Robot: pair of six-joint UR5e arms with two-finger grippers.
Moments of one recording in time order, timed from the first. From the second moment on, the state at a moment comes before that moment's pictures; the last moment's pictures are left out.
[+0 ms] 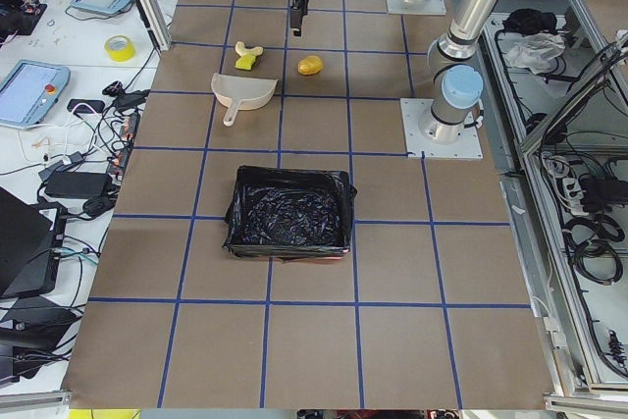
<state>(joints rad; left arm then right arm) -1.54 -1.56 -1.66 -1.53 1.56 0.24 1.26 -1.49 1.70 -1.85 -1.59 -0.58</state>
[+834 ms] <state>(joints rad) -1.48 -1.88 -1.67 -1.07 1.61 1.04 1.13 -1.37 1.98 -2.27 -1.57 -0.82</state>
